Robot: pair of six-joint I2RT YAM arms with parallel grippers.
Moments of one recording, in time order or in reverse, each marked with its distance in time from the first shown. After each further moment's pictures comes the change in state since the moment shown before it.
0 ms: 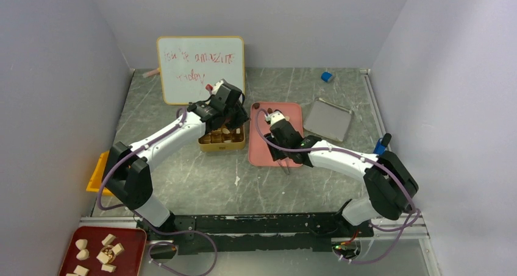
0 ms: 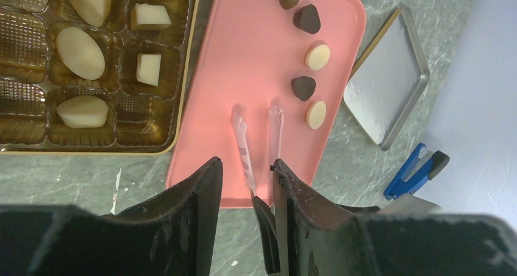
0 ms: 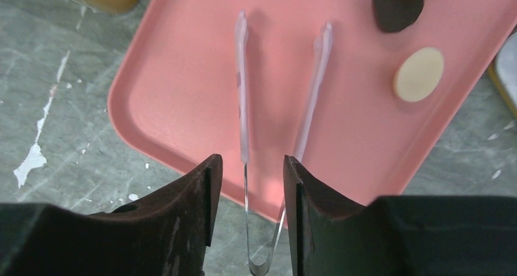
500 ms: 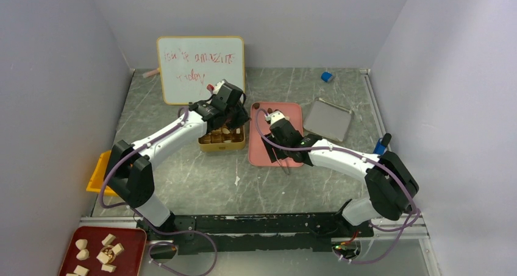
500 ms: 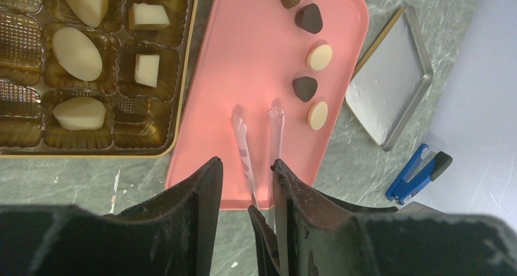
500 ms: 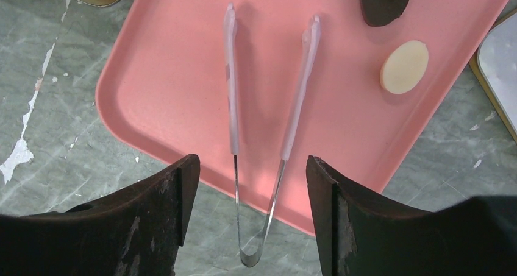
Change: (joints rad) left arm 0.000 0.020 0.009 0.000 0.003 0.000; right arm 0.000 -0.013 0.034 -0.062 0.026 -0.017
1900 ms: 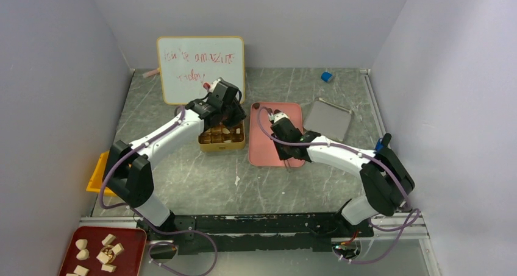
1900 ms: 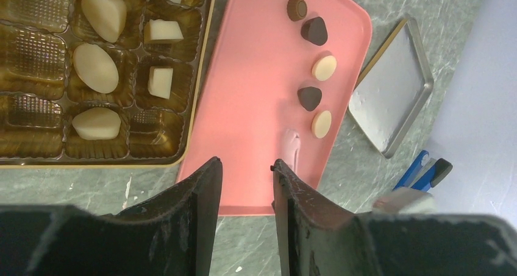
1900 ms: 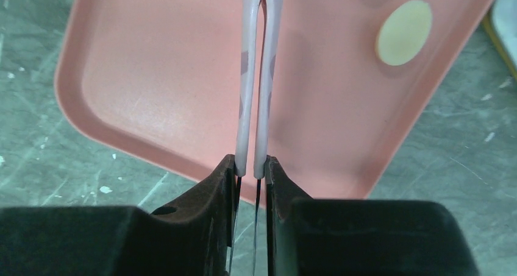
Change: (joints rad) left arm 0.037 -0.003 -0.002 0.000 0.016 0.020; right arm -0.039 0.060 0.006 -0.050 -0.020 0.048
